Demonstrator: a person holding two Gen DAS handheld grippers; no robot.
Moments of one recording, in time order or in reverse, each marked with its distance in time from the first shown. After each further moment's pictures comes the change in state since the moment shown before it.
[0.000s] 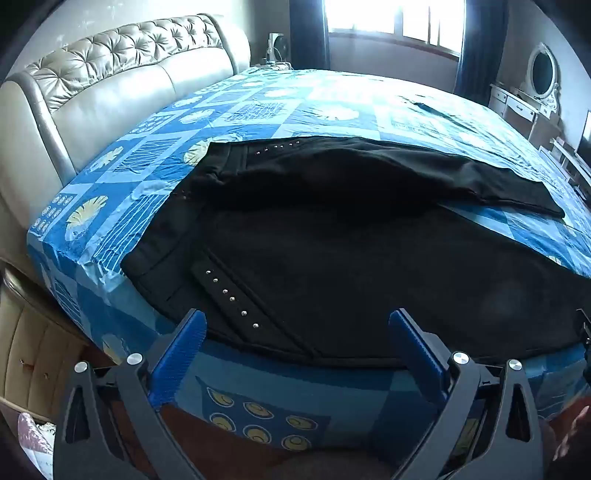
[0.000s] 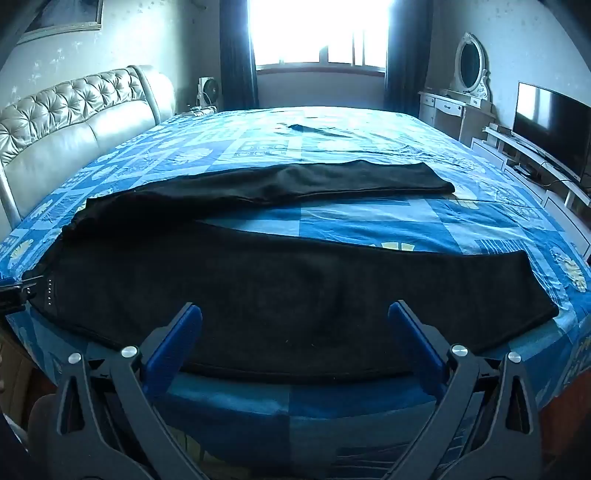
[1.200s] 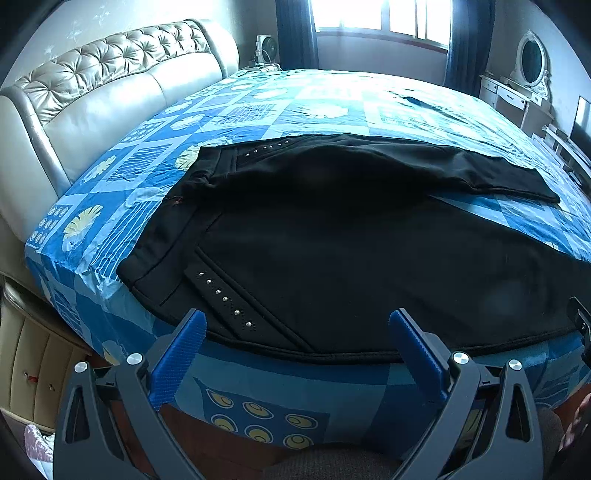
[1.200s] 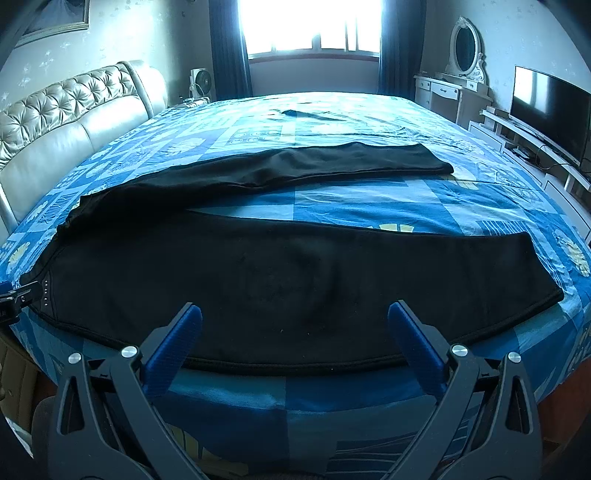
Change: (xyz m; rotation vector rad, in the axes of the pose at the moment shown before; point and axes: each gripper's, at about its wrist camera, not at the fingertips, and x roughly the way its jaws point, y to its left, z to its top) left arm 0.002 -0.004 -0.001 0.010 0.045 -0.071; right arm 0.010 -0.003 -0.006 0.029 0.041 -0.015
